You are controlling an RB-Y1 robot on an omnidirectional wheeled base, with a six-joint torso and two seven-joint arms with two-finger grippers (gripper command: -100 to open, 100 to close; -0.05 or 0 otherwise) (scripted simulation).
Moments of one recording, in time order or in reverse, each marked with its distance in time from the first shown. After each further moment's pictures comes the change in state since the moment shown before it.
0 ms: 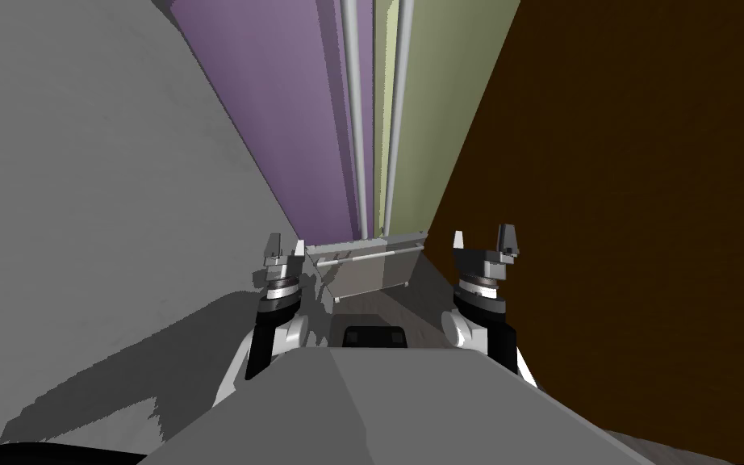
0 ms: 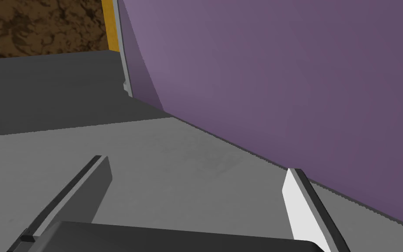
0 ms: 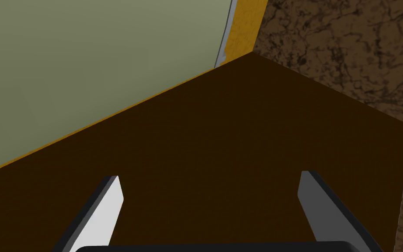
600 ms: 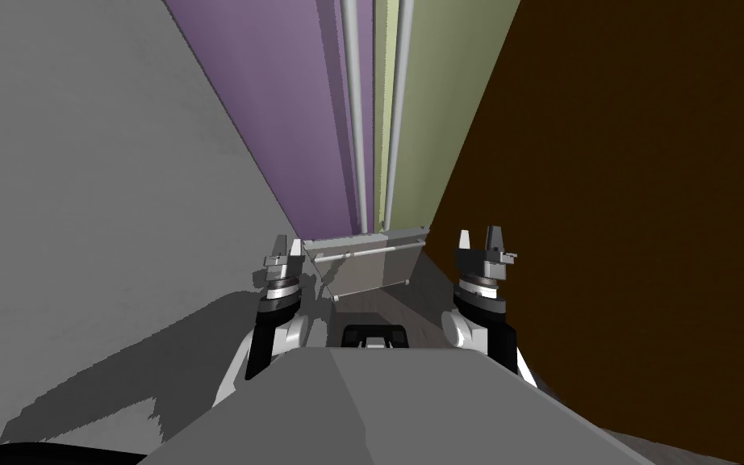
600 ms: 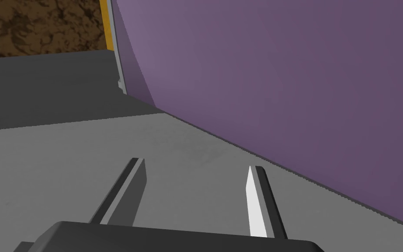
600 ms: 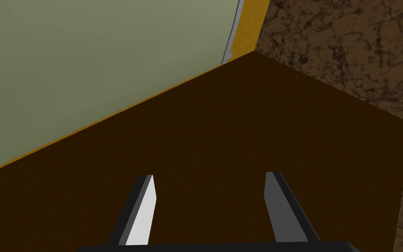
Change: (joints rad) left arm 0.000 0.000 0.000 0.000 0.000 0.000 0.000; right arm 0.000 0.000 0.000 0.000 0.000 0.000 0.000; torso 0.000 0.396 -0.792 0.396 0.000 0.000
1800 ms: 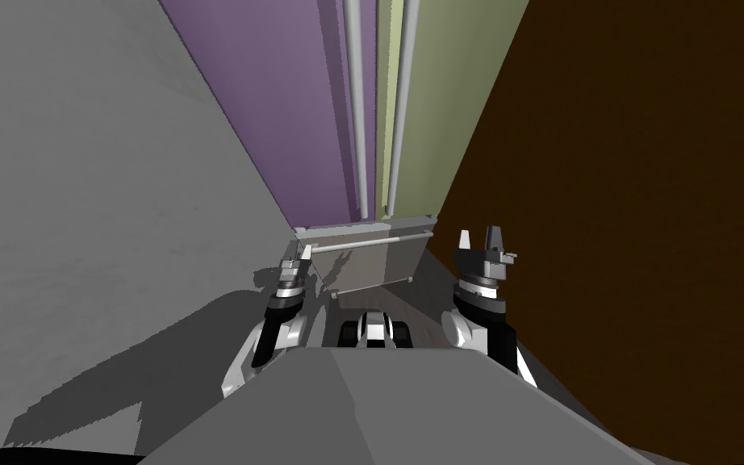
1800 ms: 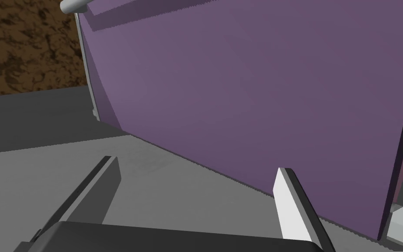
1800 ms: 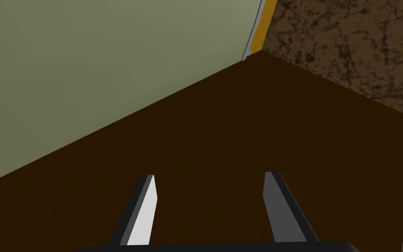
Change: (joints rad) left arm -0.056 0.138 0.006 0.178 0.013 -0.094 -0.024; right arm 0.000 0.000 0.000 0.000 0.000 0.000 0.000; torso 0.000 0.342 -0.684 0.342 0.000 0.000
